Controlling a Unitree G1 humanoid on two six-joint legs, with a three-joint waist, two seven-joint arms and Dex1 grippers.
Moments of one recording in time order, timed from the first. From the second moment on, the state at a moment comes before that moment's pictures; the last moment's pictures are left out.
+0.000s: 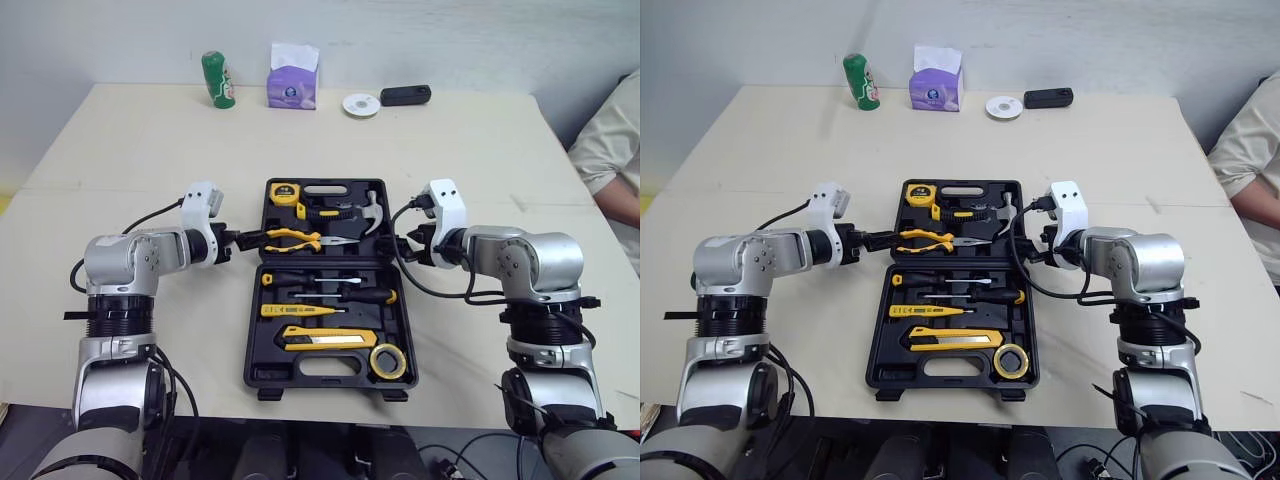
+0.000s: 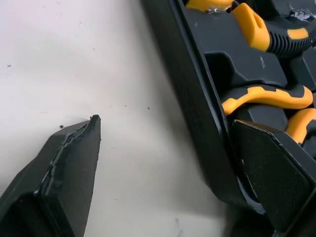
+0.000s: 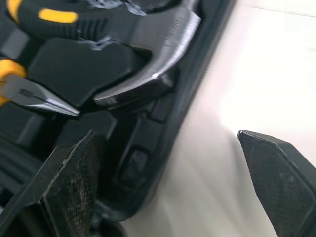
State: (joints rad) left arm -0.77 0.49 0.18 0.21 -0.42 1.21 -0.40; right arm -0.79 -0.40 -0.10 0.04 0.36 1.29 0.43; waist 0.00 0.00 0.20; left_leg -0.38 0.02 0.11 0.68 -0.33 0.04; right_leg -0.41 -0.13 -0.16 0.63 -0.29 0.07
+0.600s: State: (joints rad) left arm -0.78 0.47 0.14 0.20 -0.42 1.20 -0.40; right arm -0.81 -0.40 -0.06 0.09 0.35 1.22 0.39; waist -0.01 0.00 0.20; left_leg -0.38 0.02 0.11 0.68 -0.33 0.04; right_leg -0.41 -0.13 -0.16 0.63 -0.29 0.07
